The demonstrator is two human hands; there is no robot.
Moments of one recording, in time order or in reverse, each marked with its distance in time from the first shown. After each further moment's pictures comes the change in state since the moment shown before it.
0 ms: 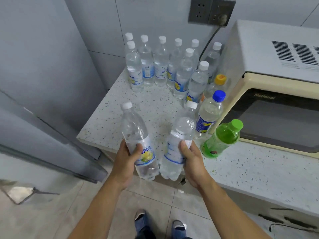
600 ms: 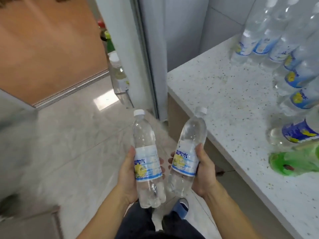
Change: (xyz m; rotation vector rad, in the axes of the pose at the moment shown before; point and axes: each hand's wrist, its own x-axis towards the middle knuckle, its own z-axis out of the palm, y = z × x) left_hand -0.215 -0.062 -0.027 -0.698 0.603 -0.228; right_hand -0.083 0.069 0.042 0.031 -0.531 0.718
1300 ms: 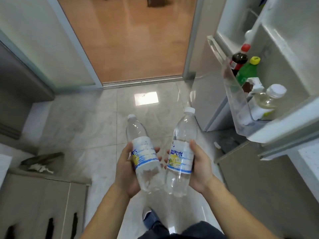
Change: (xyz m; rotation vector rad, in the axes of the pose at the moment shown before) left_hand -0.086 0.171 -0.265 -0.468 0.080 0.228; right_hand 0.088 0.174 0.289 -0.347 -0.286 0.322
